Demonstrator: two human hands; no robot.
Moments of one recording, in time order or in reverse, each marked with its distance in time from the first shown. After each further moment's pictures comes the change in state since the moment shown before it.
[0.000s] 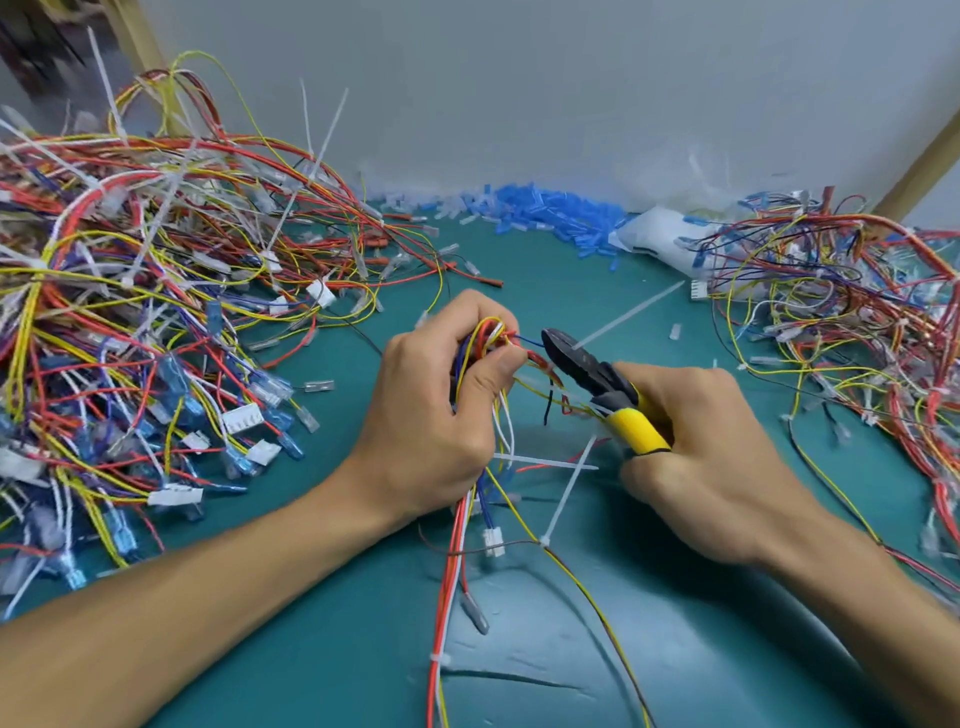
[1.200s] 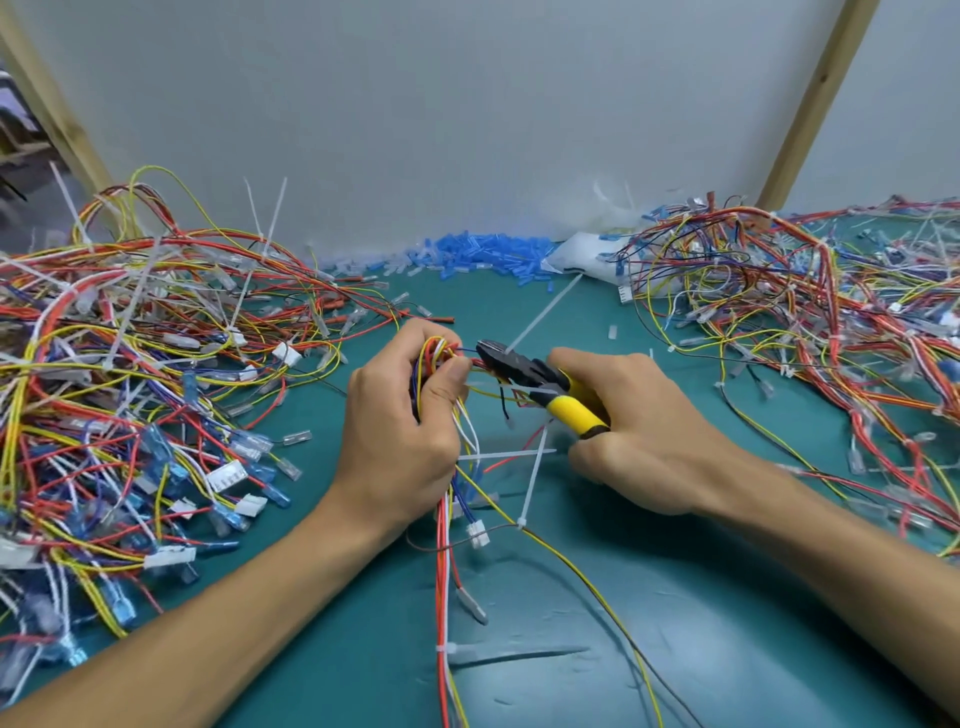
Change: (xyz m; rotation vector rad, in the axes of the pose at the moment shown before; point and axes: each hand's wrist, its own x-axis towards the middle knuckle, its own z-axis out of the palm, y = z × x) left_hand -0.001 -0.005 0.003 0.005 0.052 0.059; right_hand -0.005 -0.003 0.002 -0.065 0.051 0.004
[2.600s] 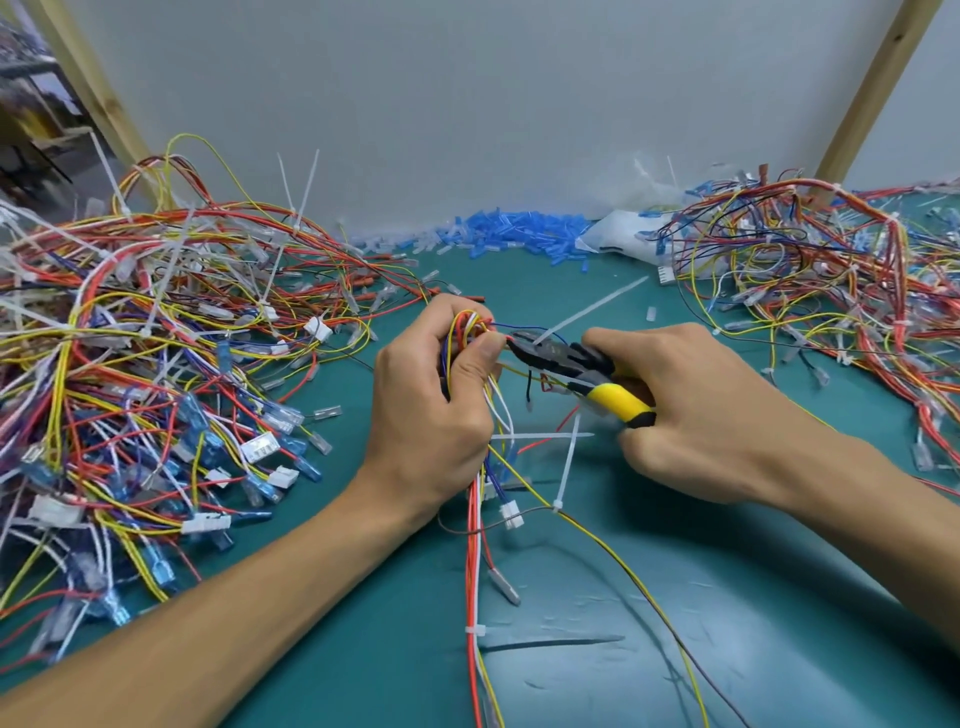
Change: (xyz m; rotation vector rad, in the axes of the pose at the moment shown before) left_hand -0.001 0.003 0.000 -0.027 0.046 0.010; right_hand 0.001 -0.001 -0.010 -0.211 -0.014 -0.115
